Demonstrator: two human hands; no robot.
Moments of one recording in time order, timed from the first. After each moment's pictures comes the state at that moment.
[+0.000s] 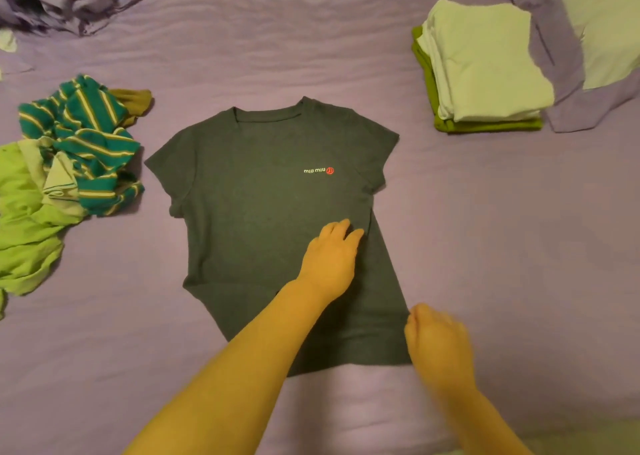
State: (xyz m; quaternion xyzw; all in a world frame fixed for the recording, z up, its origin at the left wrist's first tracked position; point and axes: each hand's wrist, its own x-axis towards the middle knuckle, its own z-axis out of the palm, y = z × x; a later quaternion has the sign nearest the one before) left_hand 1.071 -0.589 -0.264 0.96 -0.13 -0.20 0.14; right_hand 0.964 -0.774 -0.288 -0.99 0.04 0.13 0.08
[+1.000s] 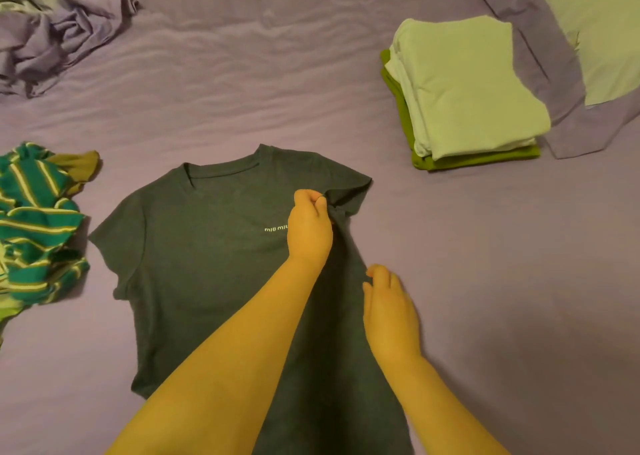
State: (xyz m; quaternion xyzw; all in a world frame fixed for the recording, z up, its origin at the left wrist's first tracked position) left_hand 1.230 -0.636 -0.288 0.84 0.19 -0.05 0.51; right_hand 1.117 -0.744 -0.308 -0.97 0.06 0.08 0.23
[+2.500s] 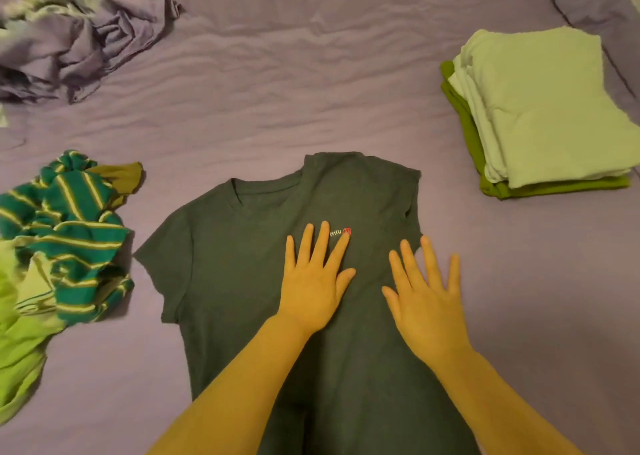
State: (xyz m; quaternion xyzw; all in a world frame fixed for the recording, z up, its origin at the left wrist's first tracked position) left_hand 1.201 -0.524 -0.331 0.99 -0.12 -0.11 0.02; right_hand 1.174 -0.719 -0.325 -0.99 -0.09 0.08 0.00
